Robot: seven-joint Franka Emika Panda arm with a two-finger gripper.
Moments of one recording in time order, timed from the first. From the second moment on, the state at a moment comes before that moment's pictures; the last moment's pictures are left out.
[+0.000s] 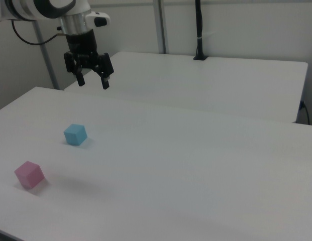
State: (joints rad) arm -0.06 0.07 0.08 -1.47 -0.05 1.53 -0.03
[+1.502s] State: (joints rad) arm -0.06 0.07 0.08 -1.47 -0.05 1.53 -0.03
